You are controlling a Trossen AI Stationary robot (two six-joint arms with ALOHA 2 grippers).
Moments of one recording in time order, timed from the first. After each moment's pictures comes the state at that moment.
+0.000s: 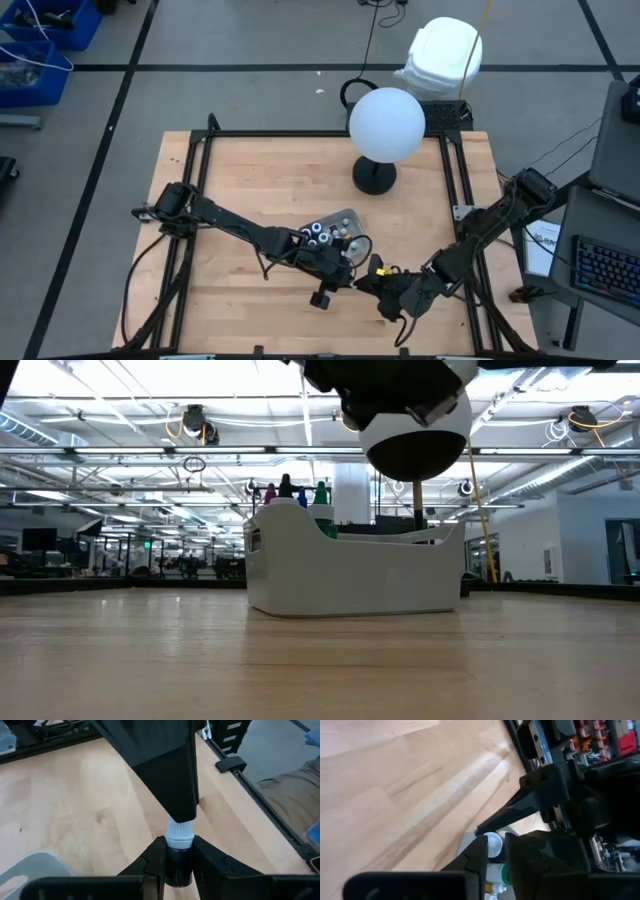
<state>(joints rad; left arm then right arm) -0.31 1.96 1.46 -0.13 0.04 0.07 0.70 1.52 0.93 -0.05 0.62 -0.64</state>
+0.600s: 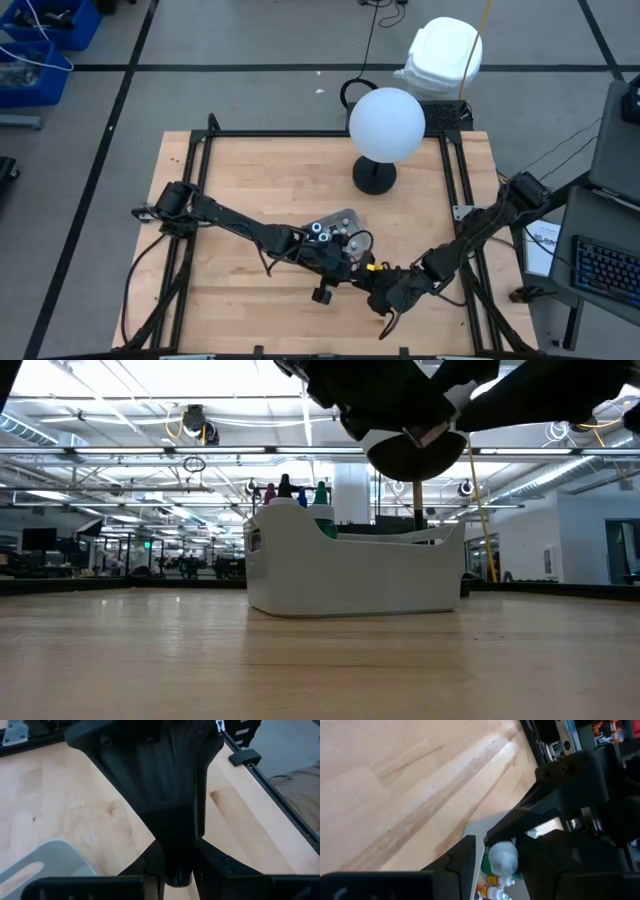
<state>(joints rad) -0.30 1.96 1.45 -0.14 0.02 0.07 0.64 1.59 0.93 -0.03 0.60 -0.62</state>
